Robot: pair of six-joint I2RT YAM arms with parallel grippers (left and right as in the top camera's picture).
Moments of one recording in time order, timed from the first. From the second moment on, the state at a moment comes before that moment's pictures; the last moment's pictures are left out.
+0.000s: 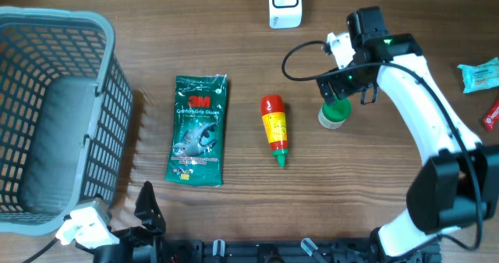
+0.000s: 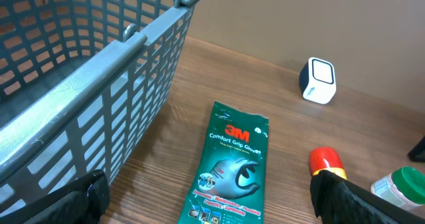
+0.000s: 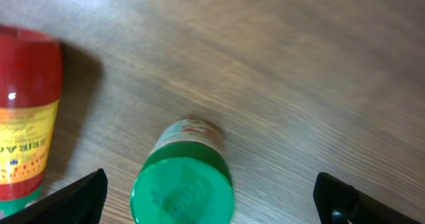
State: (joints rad) left arm 0.13 0.01 0.83 -1.14 0.05 -0.27; right arm 0.18 1.78 1.44 -1.00 -0.05 -0.28
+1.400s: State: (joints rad) left arm 0.13 0.01 0.83 -1.14 0.05 -0.27; right arm 0.18 1.91 1.26 -0.87 -0.07 -0.24
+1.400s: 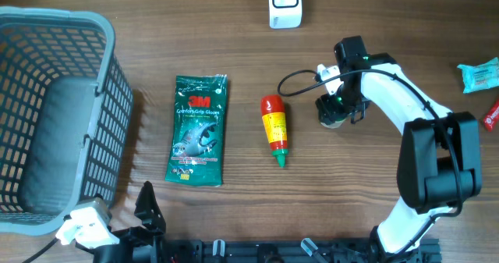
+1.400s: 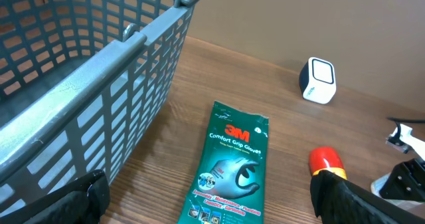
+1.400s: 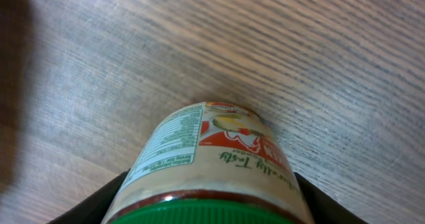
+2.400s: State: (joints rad) left arm 0.13 0.01 0.83 -1.14 0.05 -0.27; right arm 0.18 1.90 1.30 -1.00 -0.11 0.25
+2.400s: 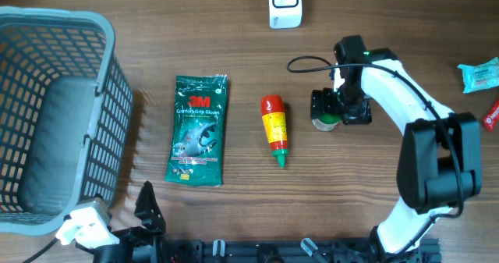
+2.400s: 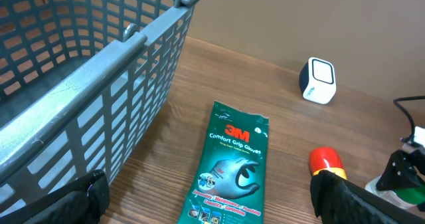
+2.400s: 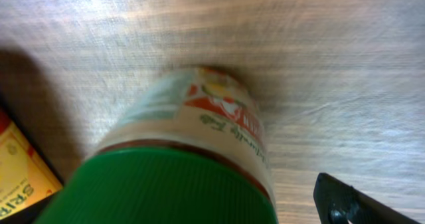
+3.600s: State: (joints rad) left arm 0.13 0.01 0.83 -1.14 0.05 -0.27; right arm 0.32 1.97 1.31 -0.98 -0.26 0.40
